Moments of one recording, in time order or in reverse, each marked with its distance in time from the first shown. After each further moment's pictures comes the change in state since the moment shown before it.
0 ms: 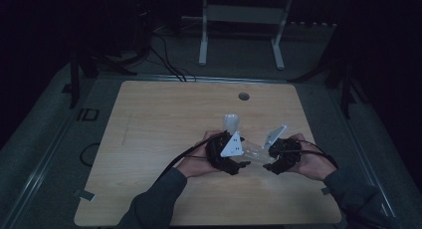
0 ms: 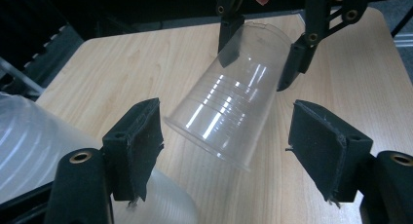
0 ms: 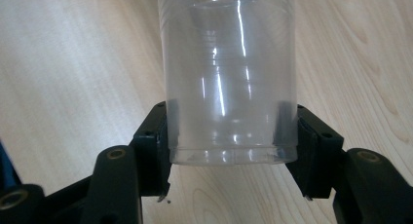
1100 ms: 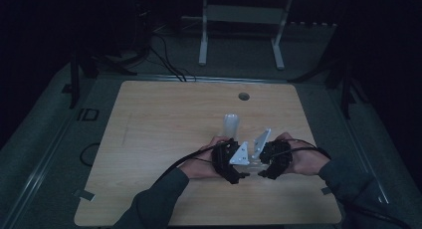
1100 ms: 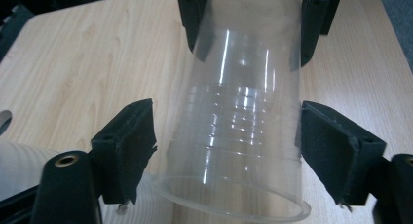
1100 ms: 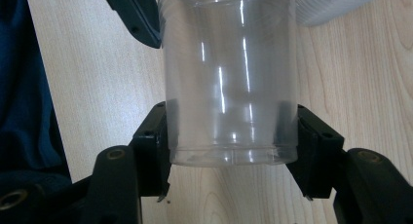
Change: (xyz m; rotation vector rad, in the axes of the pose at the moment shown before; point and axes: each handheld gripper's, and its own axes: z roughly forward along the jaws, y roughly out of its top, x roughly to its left) left arm -0.012 -0.005 0.023 0.123 -0.097 0.083; right arm 0.016 0.027 -0.002 0.065 0.122 -0.244
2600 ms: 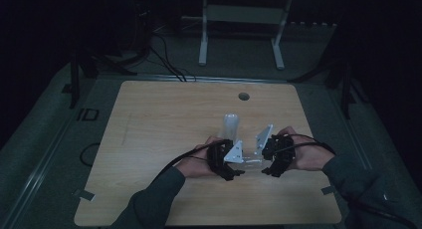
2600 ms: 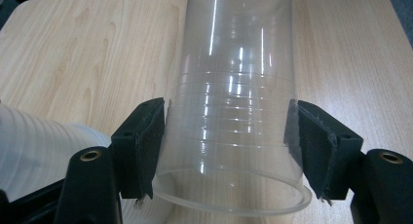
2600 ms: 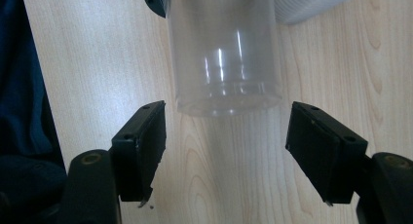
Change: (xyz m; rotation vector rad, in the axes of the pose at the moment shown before) left arm 0.007 -0.016 0.001 0.028 -0.038 0.009; right arm -0.005 0.003 -0.018 0.029 -0.031 -0.034
